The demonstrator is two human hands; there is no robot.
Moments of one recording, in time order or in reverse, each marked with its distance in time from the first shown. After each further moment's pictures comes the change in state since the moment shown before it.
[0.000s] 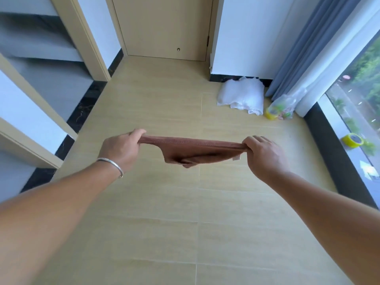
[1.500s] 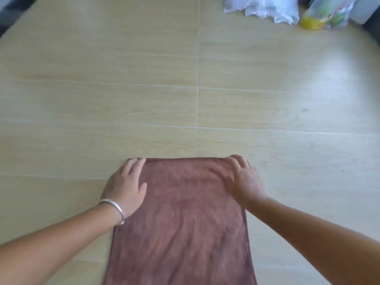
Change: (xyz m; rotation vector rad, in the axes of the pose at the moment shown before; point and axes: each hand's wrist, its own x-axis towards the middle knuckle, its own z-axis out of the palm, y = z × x) left_hand -0.232 0.010 0.567 -0.114 -0.383 -0.100; right_hand -0.266 0.123 0.559 0.106 -0.358 0.165
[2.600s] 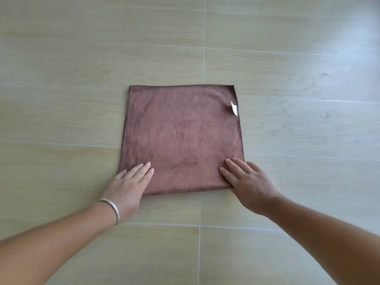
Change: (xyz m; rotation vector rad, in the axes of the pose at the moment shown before) left_hand -0.059 -0.025 0.049 0.383 -0.457 0.199; right_hand -0.068 0.007 0.022 -0.418 -0.260 -0.404
